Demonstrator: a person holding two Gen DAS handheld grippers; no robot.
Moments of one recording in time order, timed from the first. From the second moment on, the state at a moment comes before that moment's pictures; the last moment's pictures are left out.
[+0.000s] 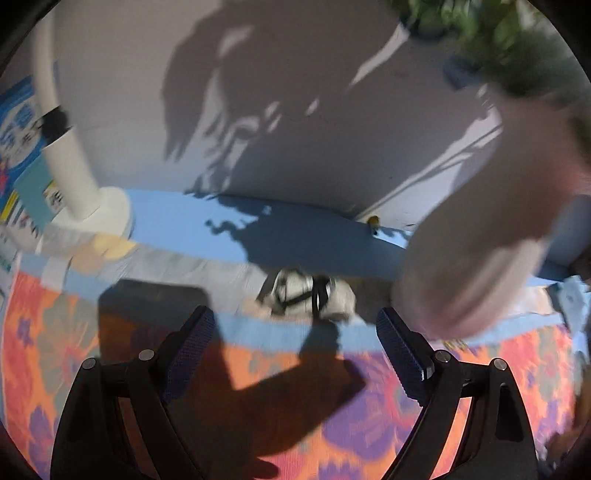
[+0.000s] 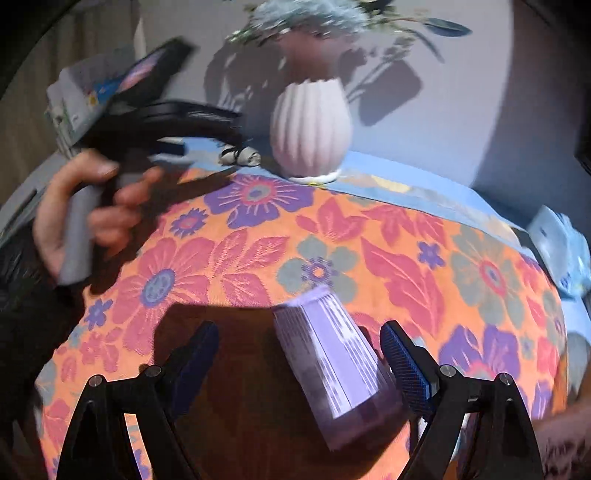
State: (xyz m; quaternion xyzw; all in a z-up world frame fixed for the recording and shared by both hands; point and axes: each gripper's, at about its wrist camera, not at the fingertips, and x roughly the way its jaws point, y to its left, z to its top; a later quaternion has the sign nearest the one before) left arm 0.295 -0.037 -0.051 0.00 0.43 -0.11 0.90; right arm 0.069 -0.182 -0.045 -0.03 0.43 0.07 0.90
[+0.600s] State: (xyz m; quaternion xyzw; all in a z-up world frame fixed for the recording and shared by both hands) left arm 0.301 -0.053 -0.056 0.04 0.42 -0.14 0.90; right arm 0.076 -0.191 -0.055 -0.01 0.46 0.07 0.89
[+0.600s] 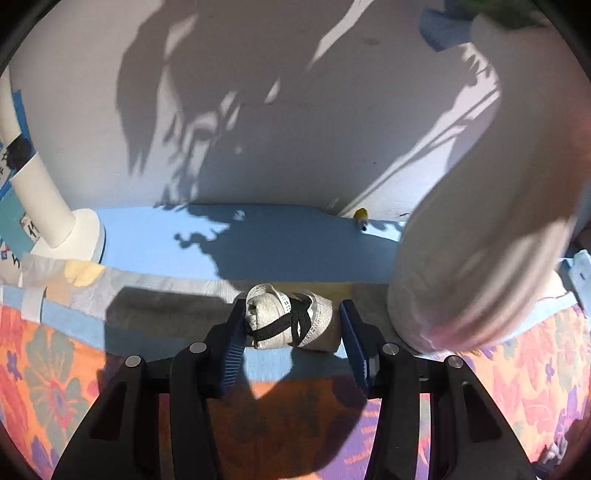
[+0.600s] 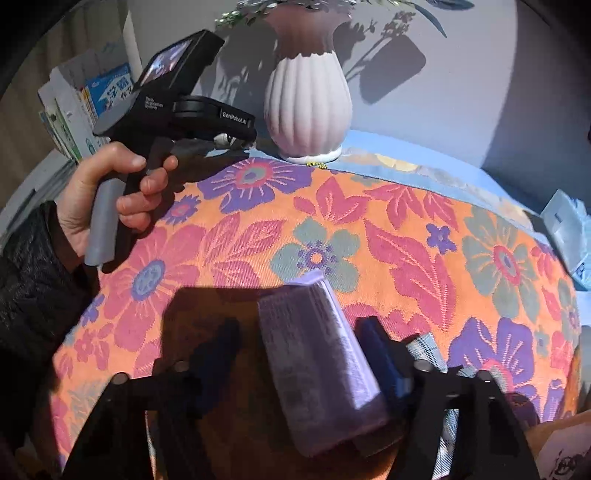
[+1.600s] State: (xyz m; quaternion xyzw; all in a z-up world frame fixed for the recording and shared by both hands) left arm 0.020 -0.042 -0.035 -0.02 0.40 -0.22 0.89; right arm -0.058 -0.199 -0.047 0.11 0.48 0.04 0.87
